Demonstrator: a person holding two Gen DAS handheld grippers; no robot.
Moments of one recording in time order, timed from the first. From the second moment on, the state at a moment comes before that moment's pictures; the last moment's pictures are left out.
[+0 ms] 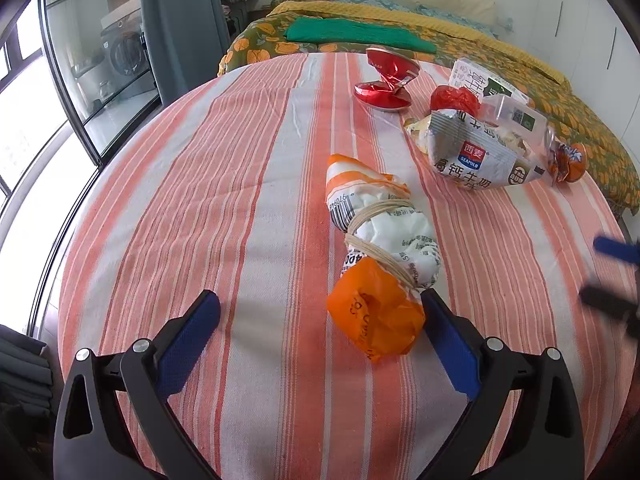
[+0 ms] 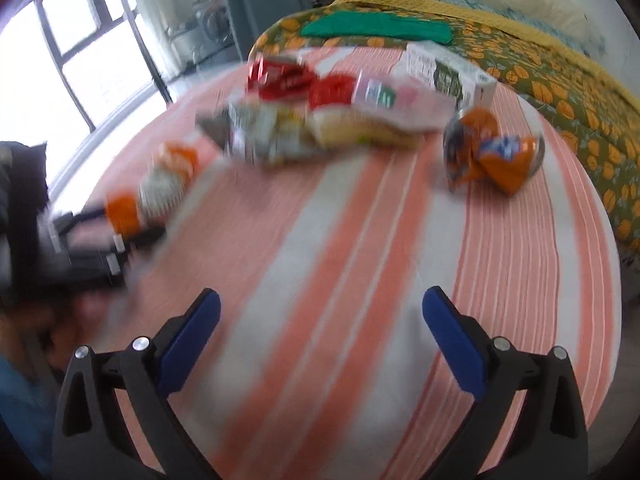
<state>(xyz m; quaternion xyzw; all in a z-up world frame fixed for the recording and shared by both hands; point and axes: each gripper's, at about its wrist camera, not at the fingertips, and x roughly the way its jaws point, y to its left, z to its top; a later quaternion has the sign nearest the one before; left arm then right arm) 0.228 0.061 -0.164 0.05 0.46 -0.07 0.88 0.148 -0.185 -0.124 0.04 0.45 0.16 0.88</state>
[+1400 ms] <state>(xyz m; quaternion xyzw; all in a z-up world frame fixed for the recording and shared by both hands) 0.228 0.061 -0.164 0.04 0.46 -0.08 0.88 0.105 -0.176 -0.133 -0.08 0.42 0.14 0.89</state>
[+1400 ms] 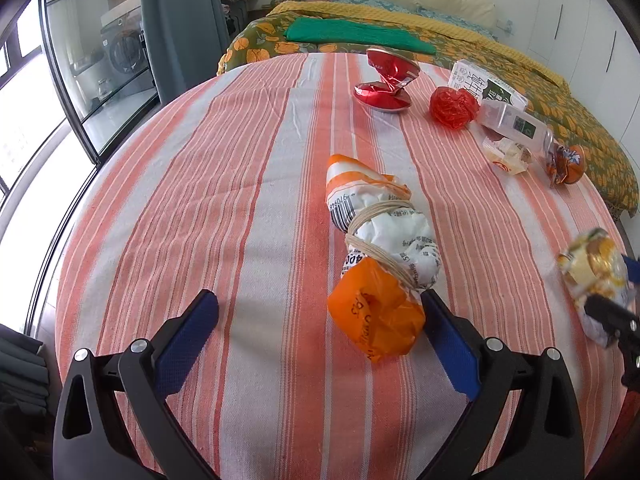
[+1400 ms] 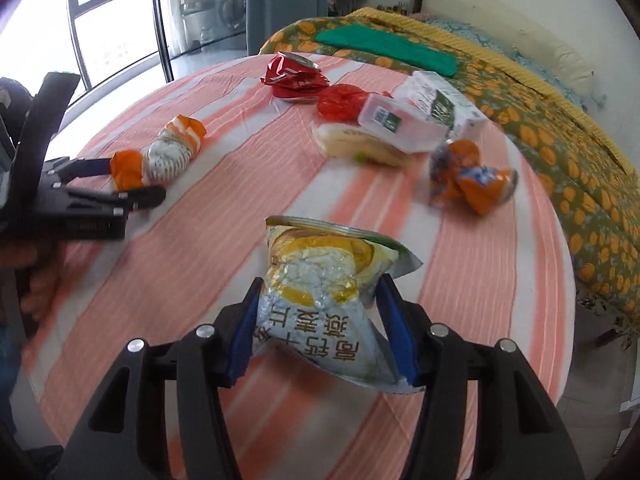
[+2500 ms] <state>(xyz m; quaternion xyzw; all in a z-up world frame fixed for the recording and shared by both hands) 0.250 0.031 -0.156 0.08 0.48 -0.13 0.87 0.128 -0.182 -0.124 -0.10 0.52 0.18 0.83</state>
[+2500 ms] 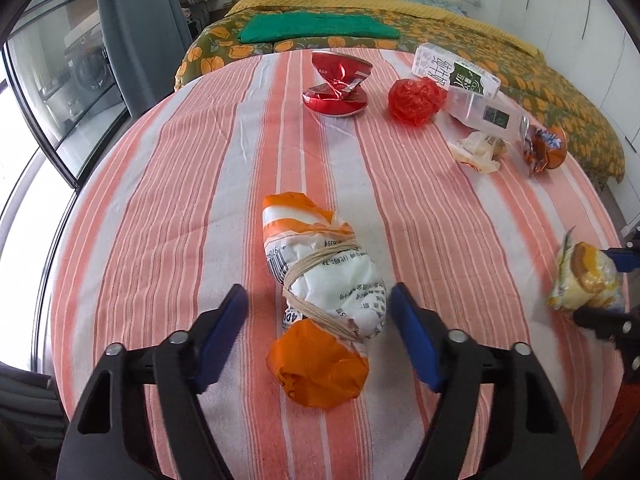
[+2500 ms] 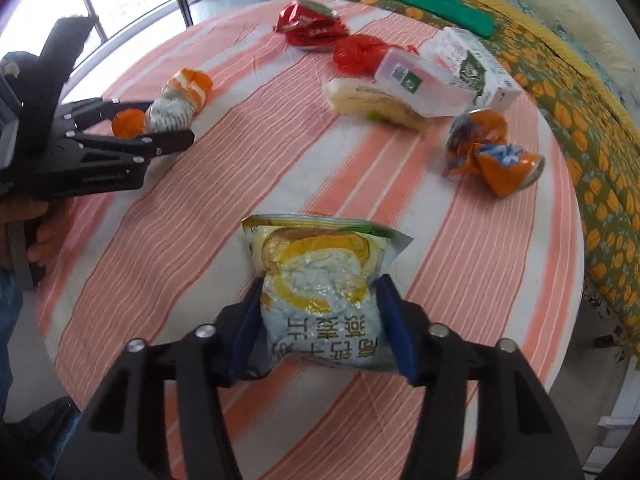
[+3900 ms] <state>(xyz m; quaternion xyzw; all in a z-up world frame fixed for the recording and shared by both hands) 0.084 -0.266 -0.101 0.07 0.44 -0.40 0.80 -0.006 -0.497 -0.159 0.20 0.44 0.00 0.87</state>
